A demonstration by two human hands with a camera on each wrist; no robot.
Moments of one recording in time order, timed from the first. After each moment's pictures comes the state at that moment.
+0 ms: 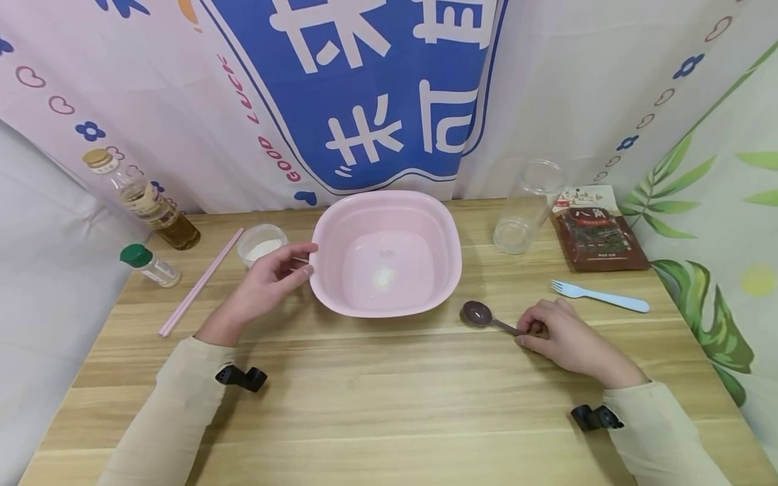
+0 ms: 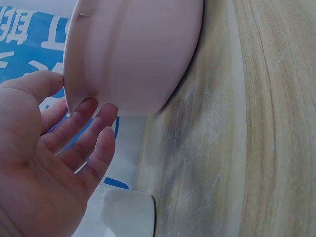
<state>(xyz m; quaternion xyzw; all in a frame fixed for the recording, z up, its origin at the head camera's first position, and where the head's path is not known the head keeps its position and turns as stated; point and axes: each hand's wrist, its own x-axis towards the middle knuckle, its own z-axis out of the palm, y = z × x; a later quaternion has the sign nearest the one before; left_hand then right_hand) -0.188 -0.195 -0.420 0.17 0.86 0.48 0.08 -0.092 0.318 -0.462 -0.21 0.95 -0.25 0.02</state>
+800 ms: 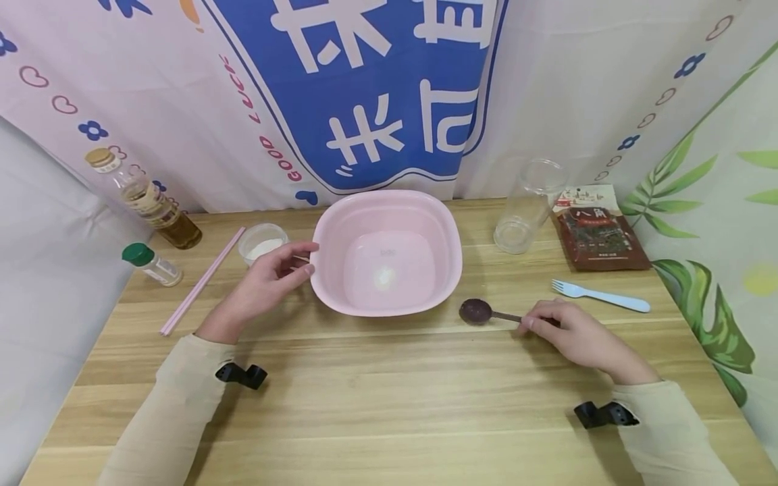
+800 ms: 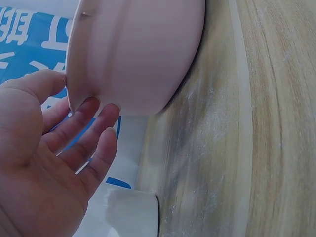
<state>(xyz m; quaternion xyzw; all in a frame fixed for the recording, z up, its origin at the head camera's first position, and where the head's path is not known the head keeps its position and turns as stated) -0.188 -0.194 -0.419 0.17 0.86 0.48 0.09 -0.096 0.329 -0.446 -0.18 0.92 -0.35 0.08</state>
